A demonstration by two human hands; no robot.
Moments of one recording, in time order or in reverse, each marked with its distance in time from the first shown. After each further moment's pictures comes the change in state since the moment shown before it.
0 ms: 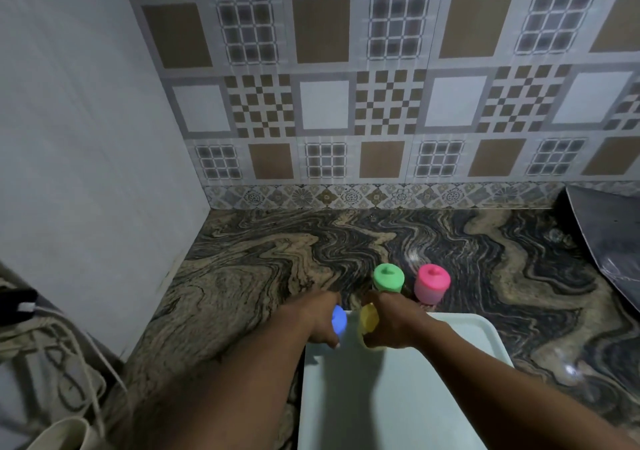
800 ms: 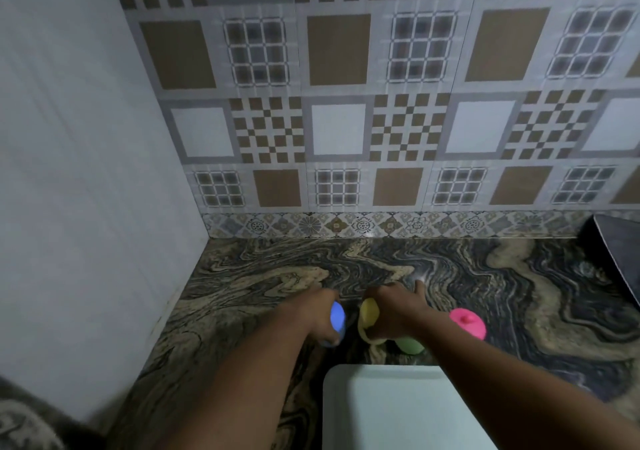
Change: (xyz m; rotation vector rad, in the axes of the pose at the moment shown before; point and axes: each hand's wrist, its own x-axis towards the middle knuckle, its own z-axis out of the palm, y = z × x) left_hand 0.067 -0.055 -0.055 -0.026 0.058 0.003; right_hand 0.086 -0.030 -0.054 -0.137 0.042 0.032
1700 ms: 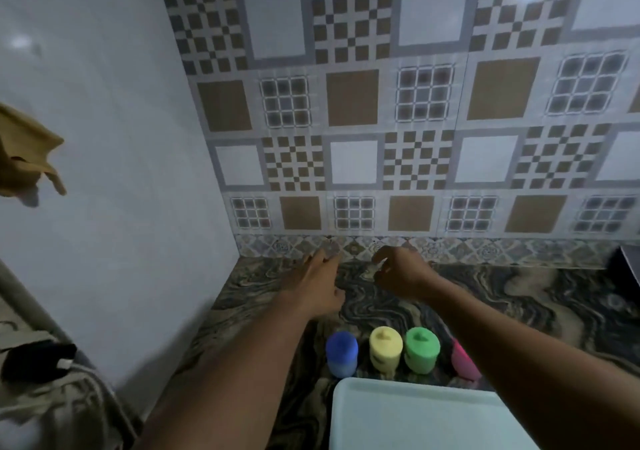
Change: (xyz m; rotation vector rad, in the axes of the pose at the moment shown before) left_hand -0.051 0.026 -0.071 -0.001 0.339 -0.064; right_hand -0.014 -0.007 -0.088 0.394 0.254 -0.096
